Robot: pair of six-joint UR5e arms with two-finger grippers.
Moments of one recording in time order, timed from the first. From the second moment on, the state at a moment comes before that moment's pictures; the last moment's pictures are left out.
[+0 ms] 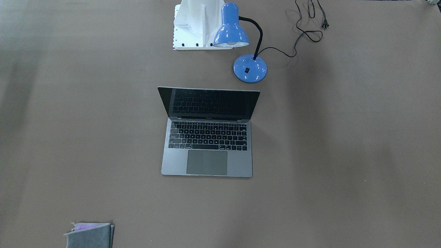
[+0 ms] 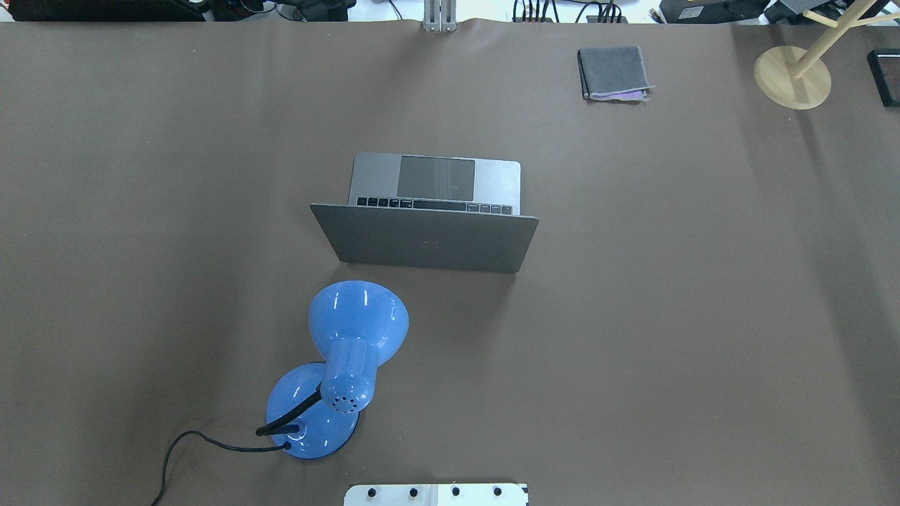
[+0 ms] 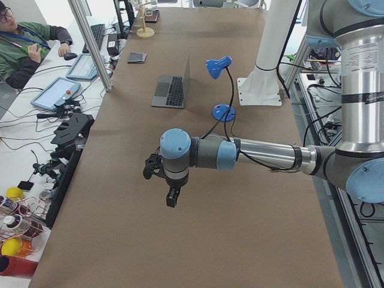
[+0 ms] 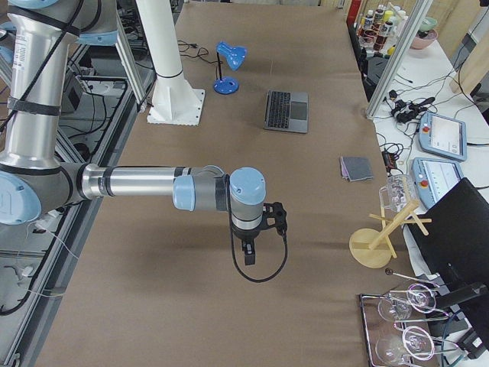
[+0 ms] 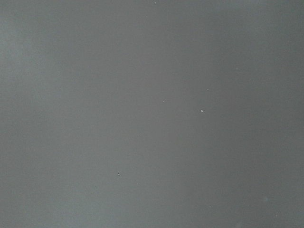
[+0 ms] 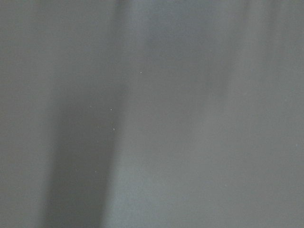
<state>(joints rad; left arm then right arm) -1.59 -1.46 -1.81 -1.52 -2.36 0.20 1.57 -1.80 1.83 -1.54 2.31 -0.17</state>
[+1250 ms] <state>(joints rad) -1.52 -1.60 -1.70 -2.01 -2.48 0.12 1.41 -1.76 1.84 -1.12 2.42 0.29</state>
